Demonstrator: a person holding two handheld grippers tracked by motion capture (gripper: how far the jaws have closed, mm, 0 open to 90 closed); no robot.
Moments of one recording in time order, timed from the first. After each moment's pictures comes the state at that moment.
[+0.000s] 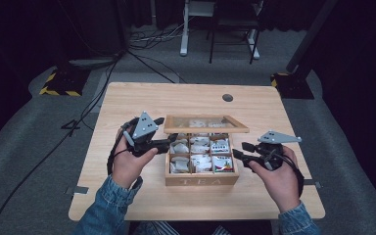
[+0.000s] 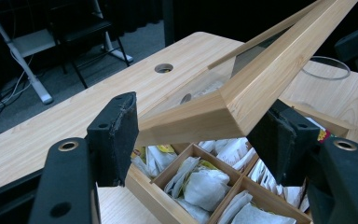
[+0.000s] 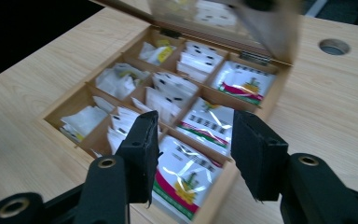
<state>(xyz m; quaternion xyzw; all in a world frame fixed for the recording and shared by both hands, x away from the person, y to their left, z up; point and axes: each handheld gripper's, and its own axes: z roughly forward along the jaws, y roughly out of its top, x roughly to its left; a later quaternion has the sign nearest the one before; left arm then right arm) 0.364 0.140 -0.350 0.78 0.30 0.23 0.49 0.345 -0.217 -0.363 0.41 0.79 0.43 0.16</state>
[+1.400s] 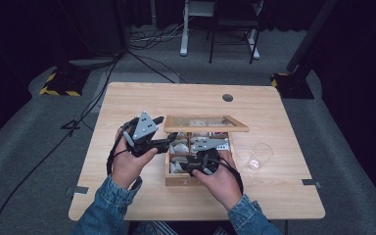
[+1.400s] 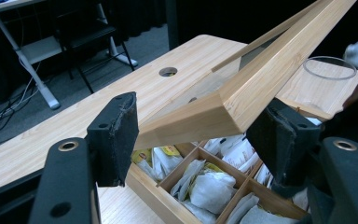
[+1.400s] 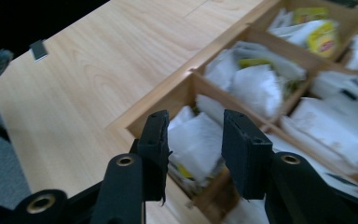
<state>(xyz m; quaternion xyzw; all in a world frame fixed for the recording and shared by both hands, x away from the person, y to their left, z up) 0.363 0.140 -0.349 0.78 0.30 0.25 0.49 0.355 -0.081 -0.412 0.33 0.85 0.41 0.07</state>
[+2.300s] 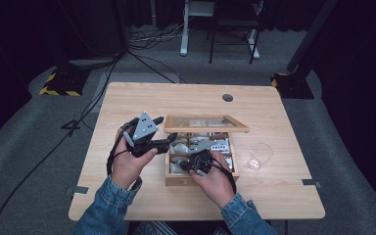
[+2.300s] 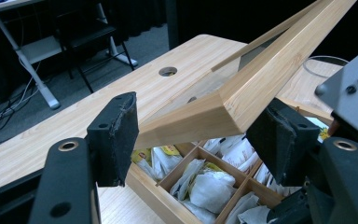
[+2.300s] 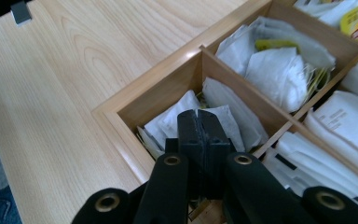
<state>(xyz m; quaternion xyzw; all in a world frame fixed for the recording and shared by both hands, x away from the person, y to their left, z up) 0.363 0.140 -0.350 0.78 0.30 0.25 0.49 0.361 -0.069 -0.426 0.30 0.87 0.37 0.08</state>
